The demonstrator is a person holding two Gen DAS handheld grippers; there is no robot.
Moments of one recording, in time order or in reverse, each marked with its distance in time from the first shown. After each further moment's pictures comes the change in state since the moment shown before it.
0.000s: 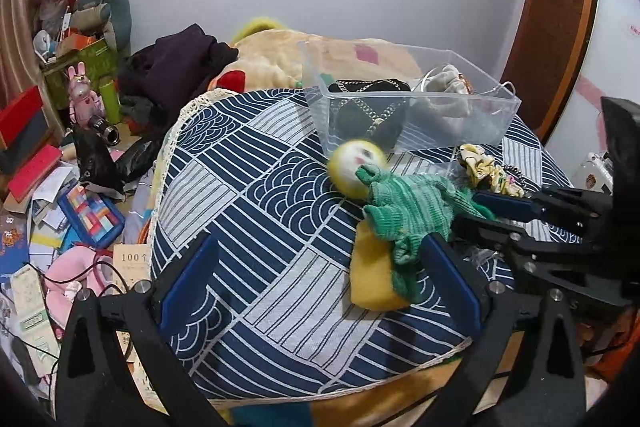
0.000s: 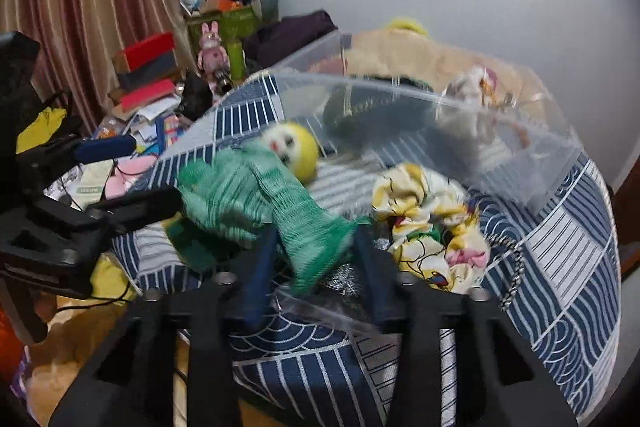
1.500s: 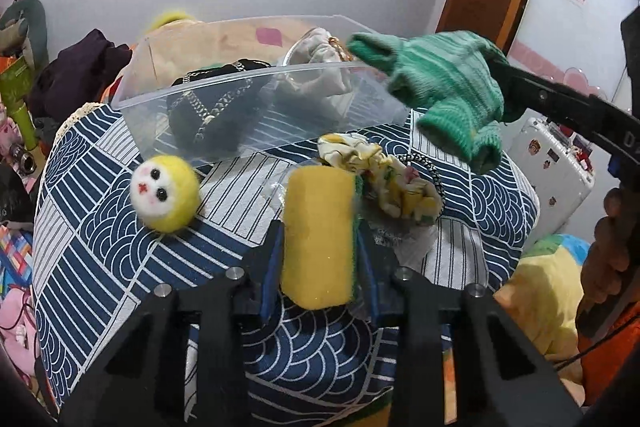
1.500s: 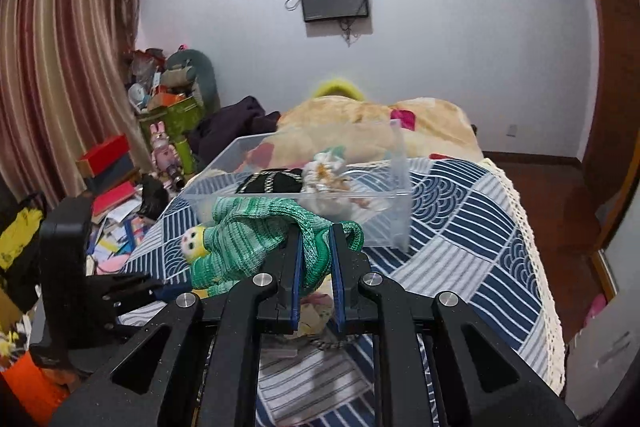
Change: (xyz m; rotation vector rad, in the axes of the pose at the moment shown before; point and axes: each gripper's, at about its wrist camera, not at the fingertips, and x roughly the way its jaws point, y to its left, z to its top) left arm 0.046 -0.091 0.018 0.113 0.064 -0.254; right arm -0.098 -0.080 0.001 0.226 -0.269 -0.120
